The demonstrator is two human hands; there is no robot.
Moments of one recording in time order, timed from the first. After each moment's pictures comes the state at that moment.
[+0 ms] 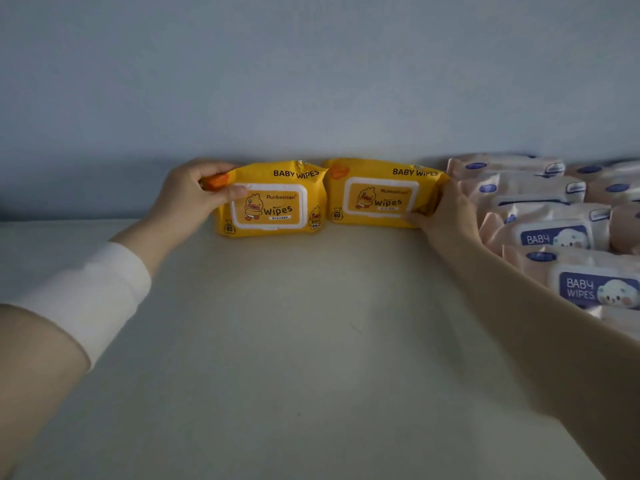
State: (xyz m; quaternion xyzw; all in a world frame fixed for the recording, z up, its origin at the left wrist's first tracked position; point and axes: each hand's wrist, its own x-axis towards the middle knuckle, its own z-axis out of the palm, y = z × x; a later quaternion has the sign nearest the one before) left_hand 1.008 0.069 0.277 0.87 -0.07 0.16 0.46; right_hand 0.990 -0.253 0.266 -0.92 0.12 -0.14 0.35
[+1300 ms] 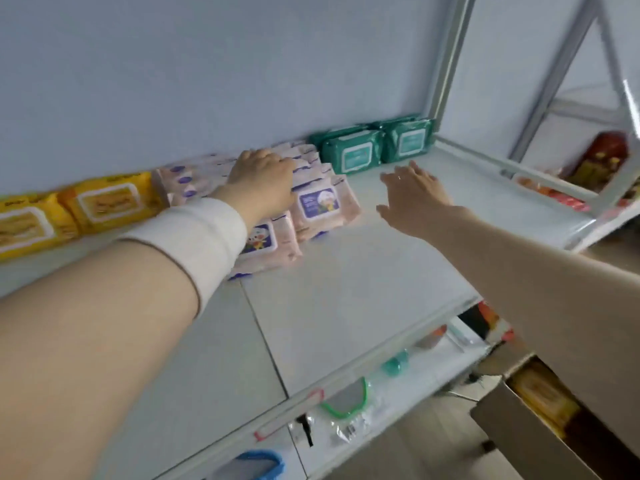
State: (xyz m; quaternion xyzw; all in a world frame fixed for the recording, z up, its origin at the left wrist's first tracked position) left_hand 0.768 -0.382 0.394 0.93 -0.33 0.14 -0.06; right_hand 0.667 -0.567 0.369 -0.98 0.17 -0.08 -0.02
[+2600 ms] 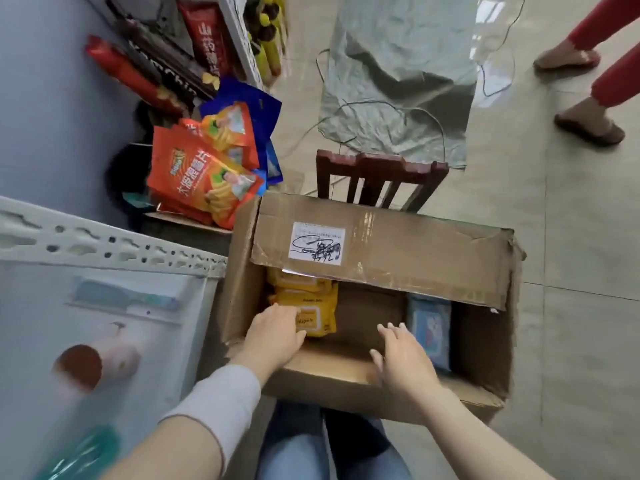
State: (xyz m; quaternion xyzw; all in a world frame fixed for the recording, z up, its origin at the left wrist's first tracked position) left_hand 0.463 -0.990 -0.146 0.70 -0.58 -0.37 -0.19; right_hand 0.247 -0.988 -0.163 -0.65 0.60 0.24 0.38
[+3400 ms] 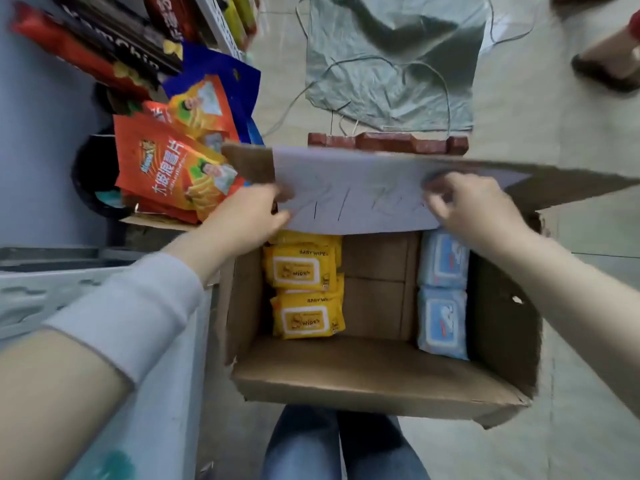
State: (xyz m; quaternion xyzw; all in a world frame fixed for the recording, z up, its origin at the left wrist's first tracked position) left_hand 0.518 -1.163 -0.103 0.67 -0.65 -0.35 -0.05; right_hand 0.241 -1.190 -0.102 -0.71 0.65 0.04 0.25
